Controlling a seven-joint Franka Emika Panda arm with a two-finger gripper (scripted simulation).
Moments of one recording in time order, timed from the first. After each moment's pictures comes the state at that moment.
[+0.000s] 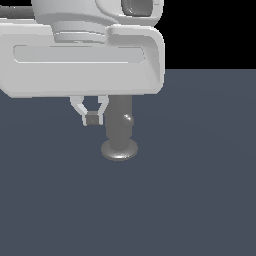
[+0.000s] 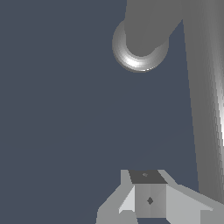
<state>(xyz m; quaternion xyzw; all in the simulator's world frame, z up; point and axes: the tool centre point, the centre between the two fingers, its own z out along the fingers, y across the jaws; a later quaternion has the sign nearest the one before) -0.217 0.054 0.225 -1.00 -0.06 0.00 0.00</state>
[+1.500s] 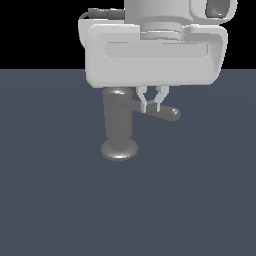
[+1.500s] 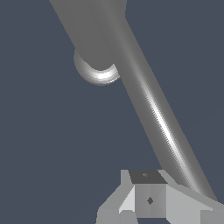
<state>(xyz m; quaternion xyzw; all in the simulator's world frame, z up) -0.181 -0.039 0.232 -1.00 -0.07 -0.01 0.00</state>
